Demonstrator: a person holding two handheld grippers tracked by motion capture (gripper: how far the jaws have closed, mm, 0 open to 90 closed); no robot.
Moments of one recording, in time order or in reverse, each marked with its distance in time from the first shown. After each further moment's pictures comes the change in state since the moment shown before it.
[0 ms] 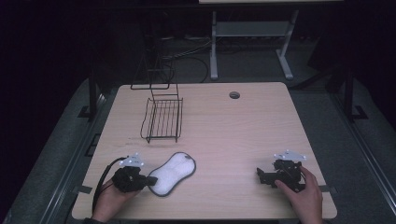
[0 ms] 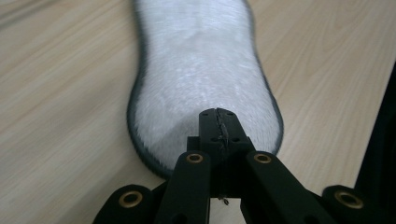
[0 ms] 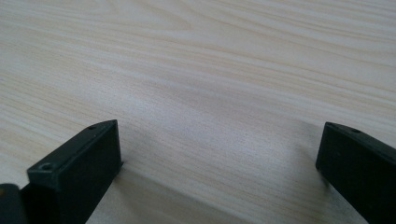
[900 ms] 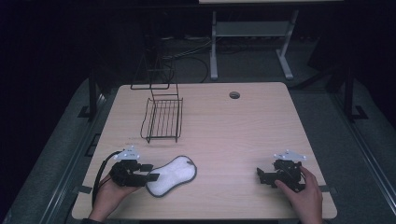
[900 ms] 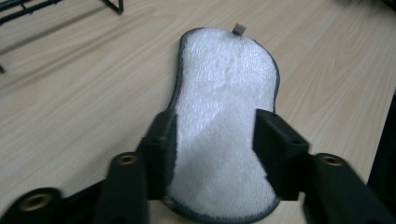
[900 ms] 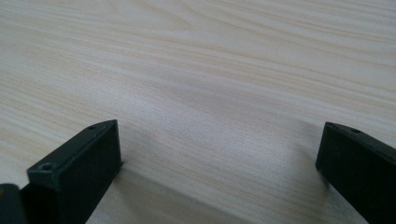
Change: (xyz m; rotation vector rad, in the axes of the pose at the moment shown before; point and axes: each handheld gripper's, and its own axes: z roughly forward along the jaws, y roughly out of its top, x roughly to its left) left arm 0.001 0.016 -0.006 -0.100 0.017 -0.008; right arm 0.000 0.000 0.000 0.000 0.000 0.000
